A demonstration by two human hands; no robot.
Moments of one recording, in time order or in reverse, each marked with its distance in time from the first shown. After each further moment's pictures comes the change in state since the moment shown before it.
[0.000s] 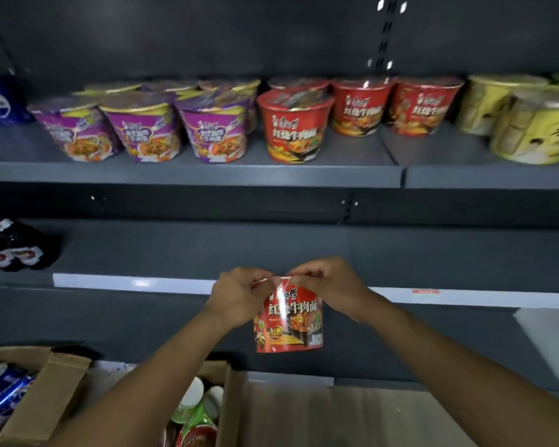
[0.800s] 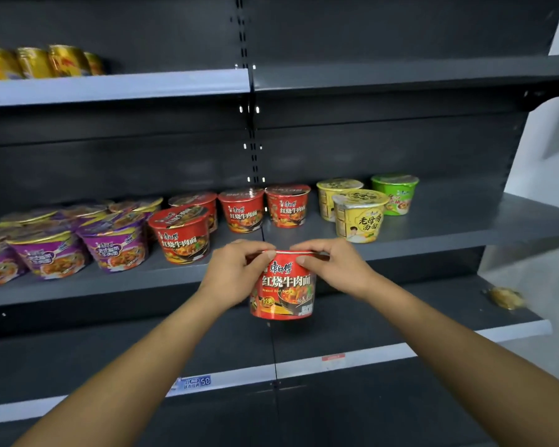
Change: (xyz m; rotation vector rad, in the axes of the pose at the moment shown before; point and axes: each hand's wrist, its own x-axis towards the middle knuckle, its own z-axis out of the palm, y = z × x) left_hand 0.010 0.260 0.030 0.029 0.272 0.561; right_hand -0.098 -0.065 -0.239 -0.134 0.360 -0.246
